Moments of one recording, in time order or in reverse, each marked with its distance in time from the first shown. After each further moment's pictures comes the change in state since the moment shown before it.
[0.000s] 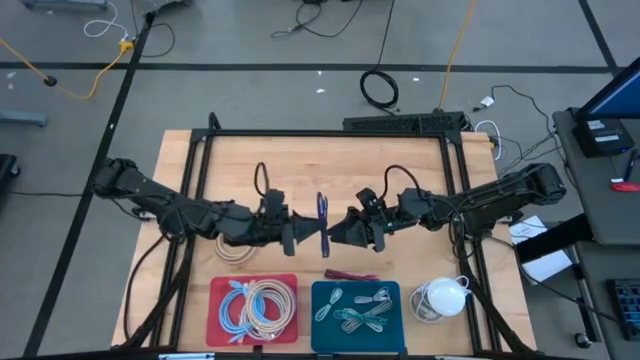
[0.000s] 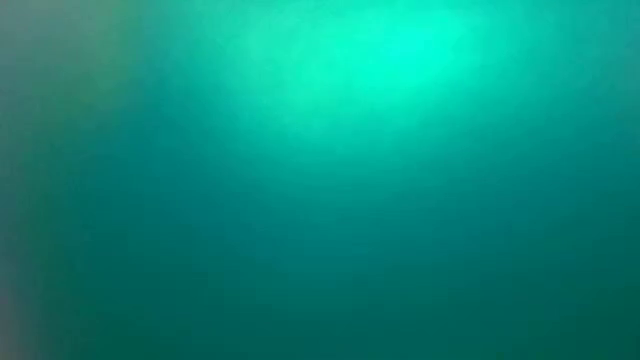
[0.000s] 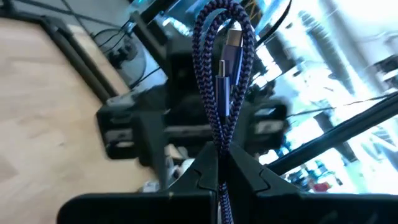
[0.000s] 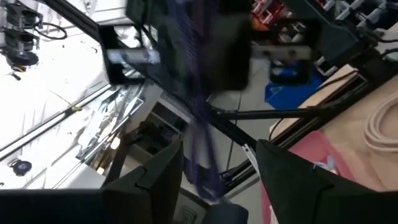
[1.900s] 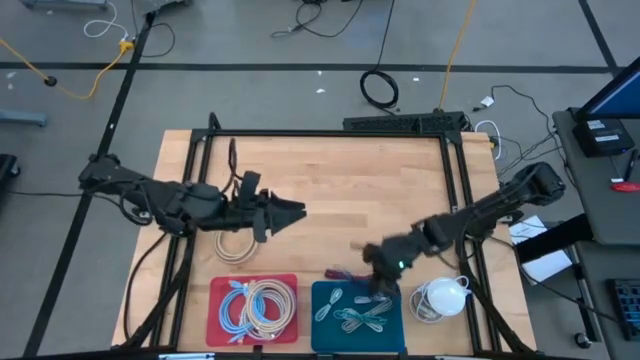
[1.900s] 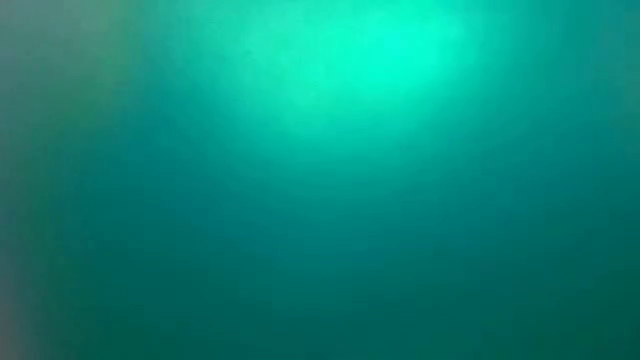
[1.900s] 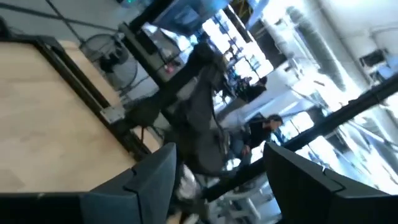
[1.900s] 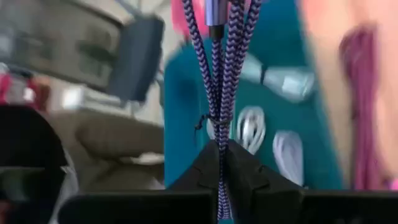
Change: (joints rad) left arm 0.010 -0.162 0.090 -0.237 0.035 0.034; right arm 0.217 0.012 0.018 -0.792 -0.165 -0.129
